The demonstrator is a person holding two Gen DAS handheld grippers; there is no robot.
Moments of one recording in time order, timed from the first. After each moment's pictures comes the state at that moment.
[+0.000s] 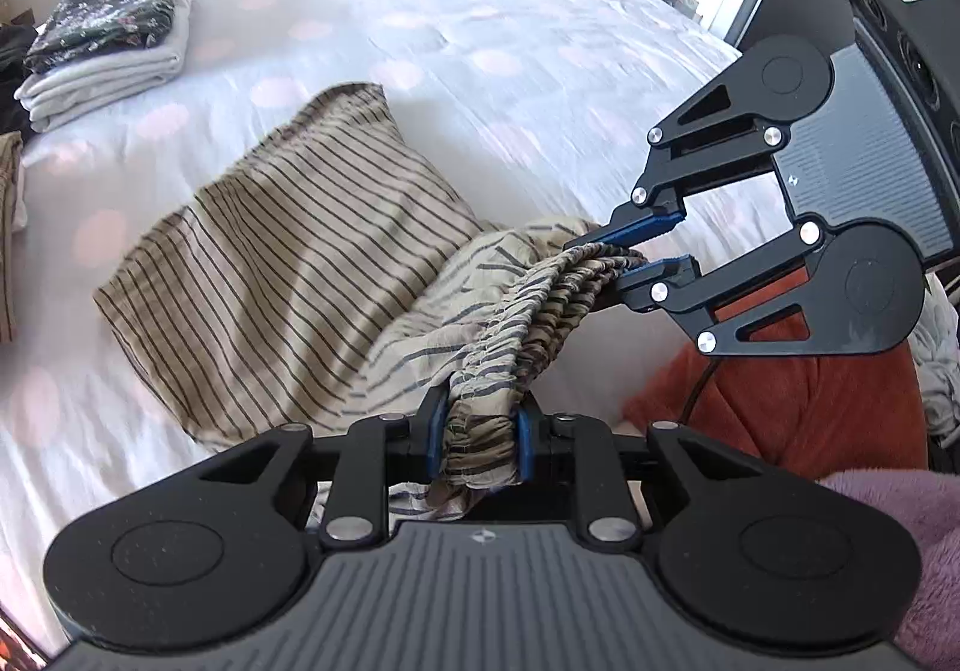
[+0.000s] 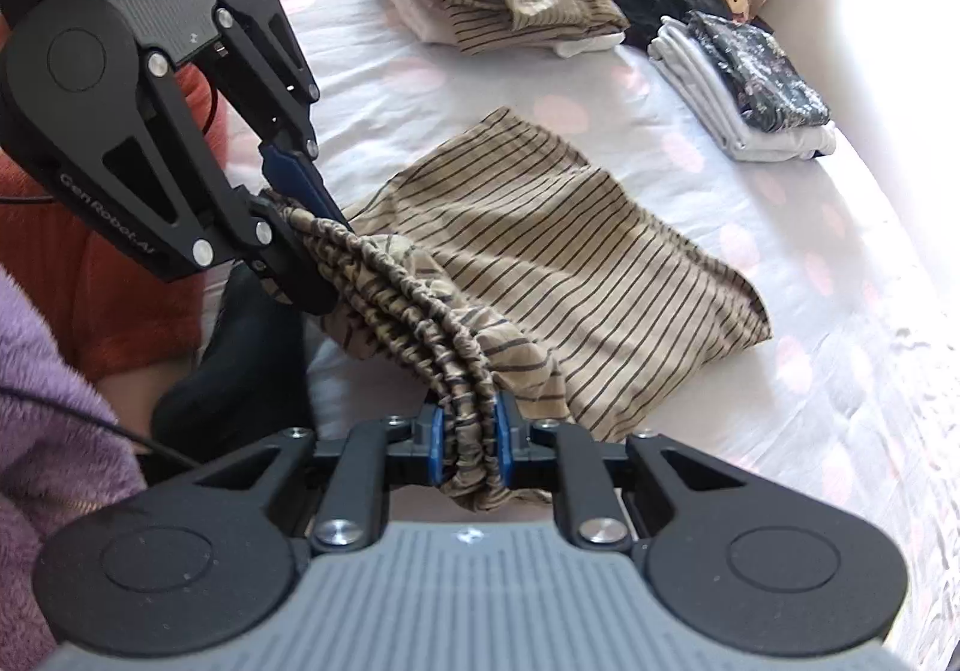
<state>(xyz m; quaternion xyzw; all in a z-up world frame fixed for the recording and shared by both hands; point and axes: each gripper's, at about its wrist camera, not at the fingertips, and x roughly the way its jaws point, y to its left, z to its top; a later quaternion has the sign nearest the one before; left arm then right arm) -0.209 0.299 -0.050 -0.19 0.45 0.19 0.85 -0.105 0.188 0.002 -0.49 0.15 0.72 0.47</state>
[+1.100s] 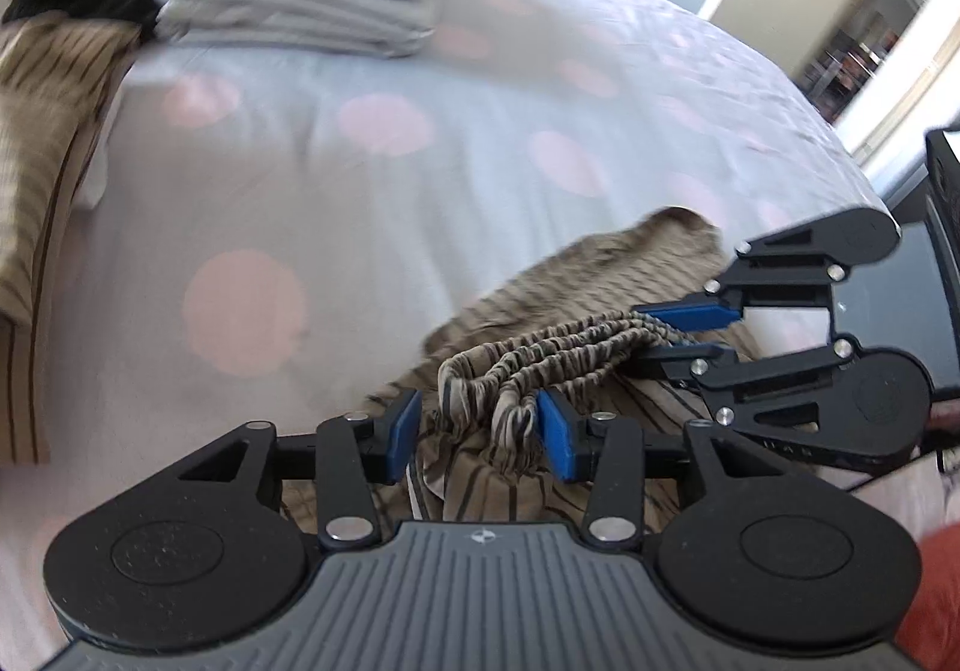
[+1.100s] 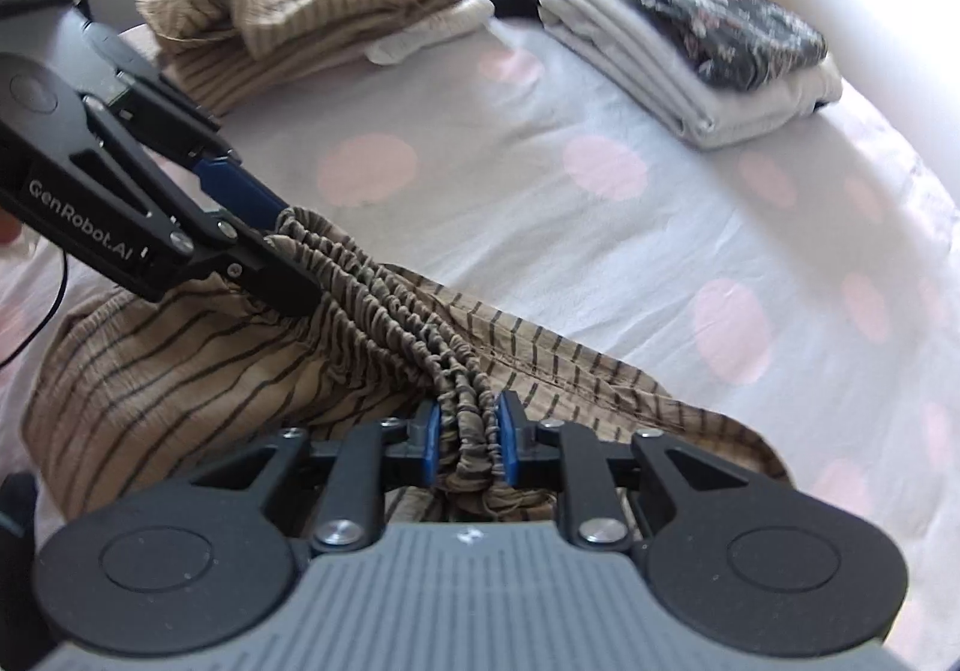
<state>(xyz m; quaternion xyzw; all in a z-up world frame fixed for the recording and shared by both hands) -0.209 0.529 -0.142 -0.33 0.38 0.31 0.80 -0.049 0.440 -0.095 -0.41 0.23 0.72 0.51</state>
